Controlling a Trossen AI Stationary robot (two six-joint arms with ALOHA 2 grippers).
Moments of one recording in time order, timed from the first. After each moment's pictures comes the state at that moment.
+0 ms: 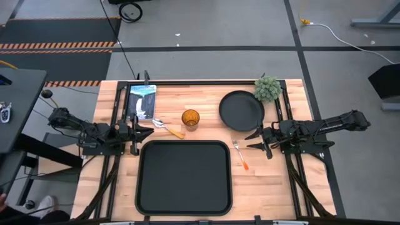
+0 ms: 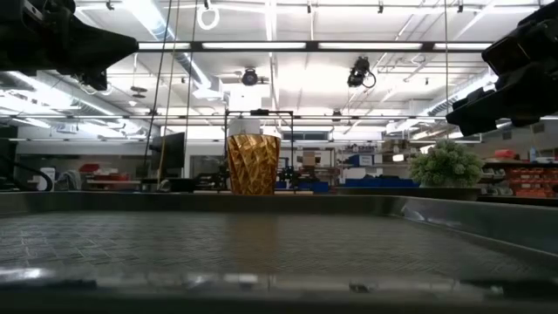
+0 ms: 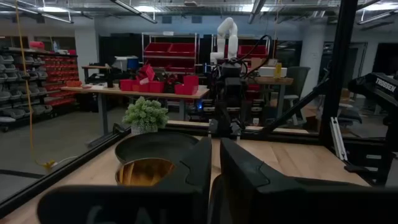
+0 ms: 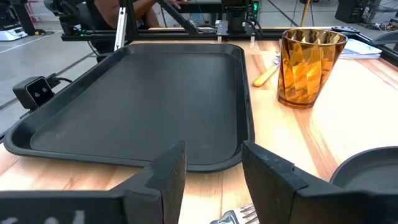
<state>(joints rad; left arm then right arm) -0.39 0.12 0.01 0.31 -0.57 0.04 0.12 0.29 0.01 0.03 -0.02 0.02</state>
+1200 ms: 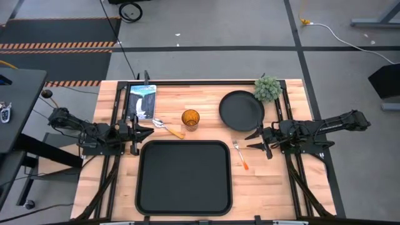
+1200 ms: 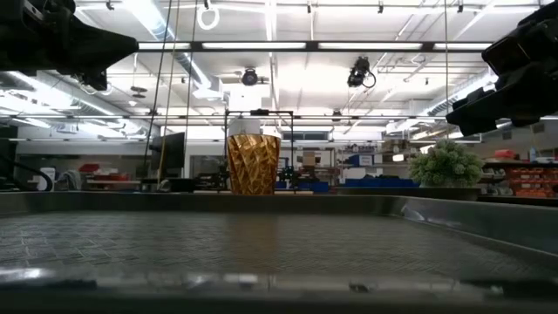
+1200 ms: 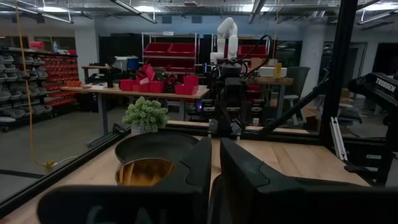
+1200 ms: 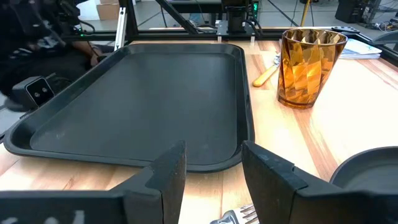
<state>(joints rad) -0.39 0.12 0.01 0.31 -0.57 0.04 0.12 0.29 0.01 0.03 -0.02 0.02</state>
